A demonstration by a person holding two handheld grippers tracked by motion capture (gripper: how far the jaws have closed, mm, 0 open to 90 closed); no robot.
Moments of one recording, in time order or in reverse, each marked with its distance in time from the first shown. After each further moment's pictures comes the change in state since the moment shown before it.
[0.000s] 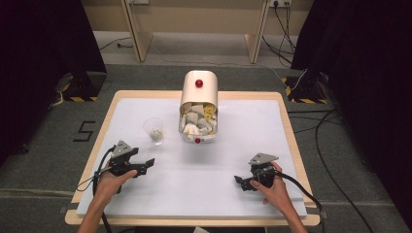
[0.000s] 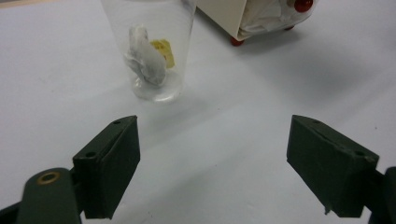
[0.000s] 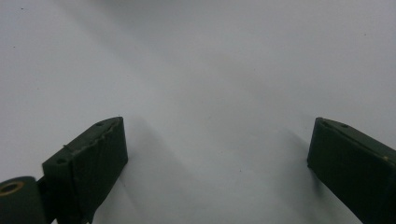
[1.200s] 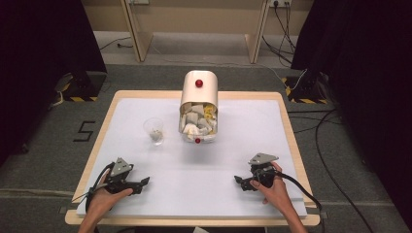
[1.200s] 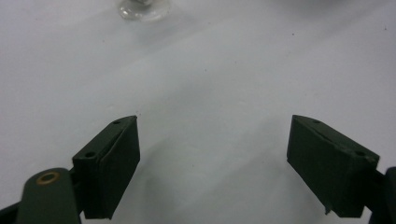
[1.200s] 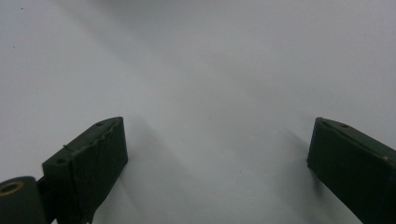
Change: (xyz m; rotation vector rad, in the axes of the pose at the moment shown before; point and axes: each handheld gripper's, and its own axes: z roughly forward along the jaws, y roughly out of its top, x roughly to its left) left arm -0.011 -0.043 -0.017 0.124 0.028 0.068; right arm 0.000 0.000 0.000 0.001 -0.001 0.004
